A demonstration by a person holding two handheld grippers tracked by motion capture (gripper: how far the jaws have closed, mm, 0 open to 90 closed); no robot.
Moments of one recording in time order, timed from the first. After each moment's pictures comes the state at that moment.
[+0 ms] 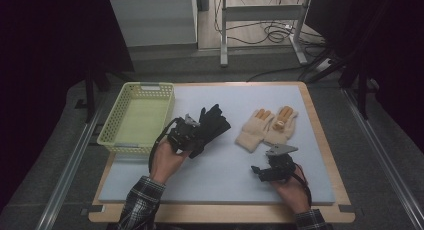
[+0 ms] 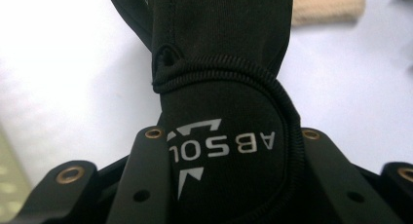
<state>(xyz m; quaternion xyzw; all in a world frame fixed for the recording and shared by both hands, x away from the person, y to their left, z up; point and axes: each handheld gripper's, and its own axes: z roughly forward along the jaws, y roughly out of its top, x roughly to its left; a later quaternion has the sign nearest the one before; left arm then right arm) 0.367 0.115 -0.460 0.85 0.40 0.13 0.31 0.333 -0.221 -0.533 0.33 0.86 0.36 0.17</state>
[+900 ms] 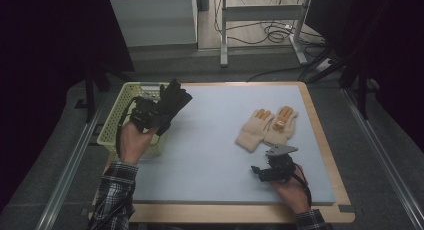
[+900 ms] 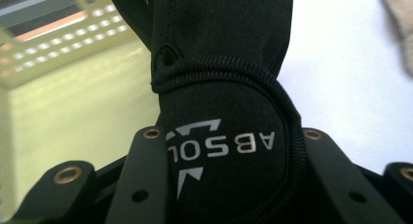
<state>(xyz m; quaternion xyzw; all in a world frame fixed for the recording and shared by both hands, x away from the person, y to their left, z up) 0.390 0.219 -0.420 0.78 0.50 0.20 0.30 0.332 -0.220 -0.533 0.33 0.86 0.36 0.18</state>
